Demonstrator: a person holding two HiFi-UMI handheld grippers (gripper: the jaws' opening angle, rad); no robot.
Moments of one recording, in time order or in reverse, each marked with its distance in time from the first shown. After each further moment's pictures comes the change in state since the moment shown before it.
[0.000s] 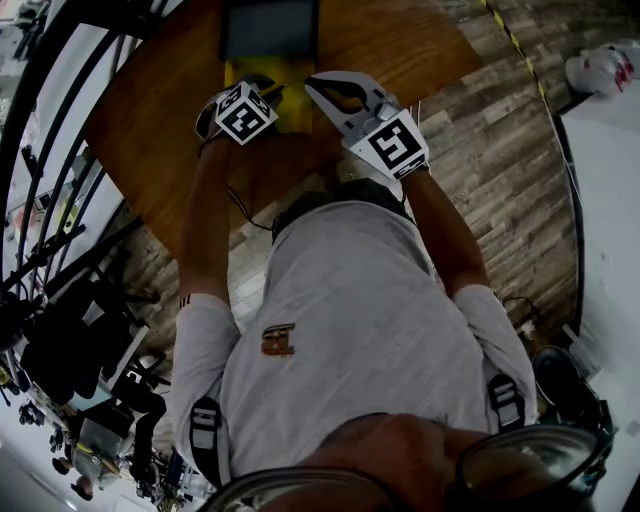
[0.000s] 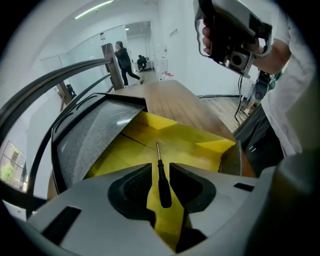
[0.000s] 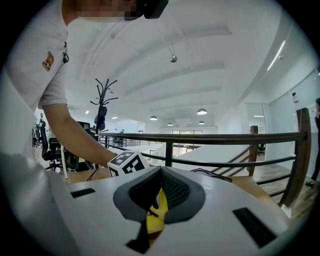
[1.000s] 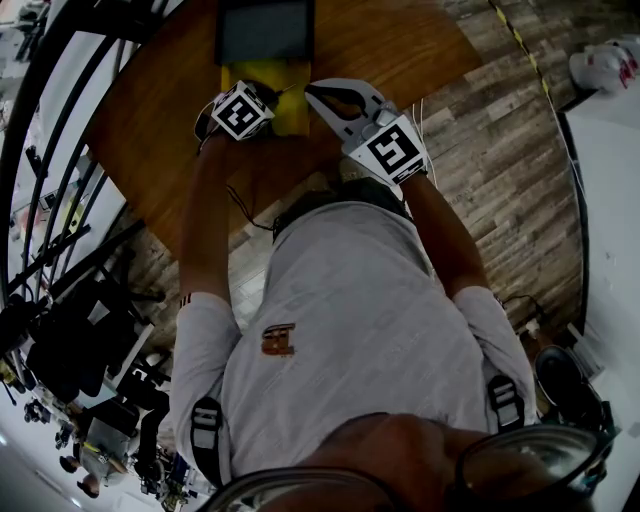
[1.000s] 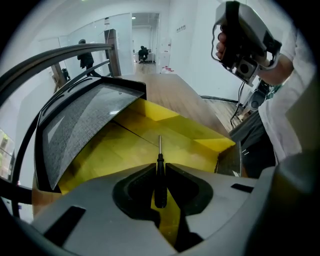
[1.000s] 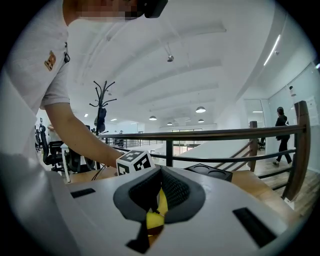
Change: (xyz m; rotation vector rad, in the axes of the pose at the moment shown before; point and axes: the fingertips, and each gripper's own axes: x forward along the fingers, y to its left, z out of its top) left arm 0.015 -0.006 -0.005 -0.071 0.060 -0.116; right arm -0.009 -0.005 -0.015 0.072 0.003 0.000
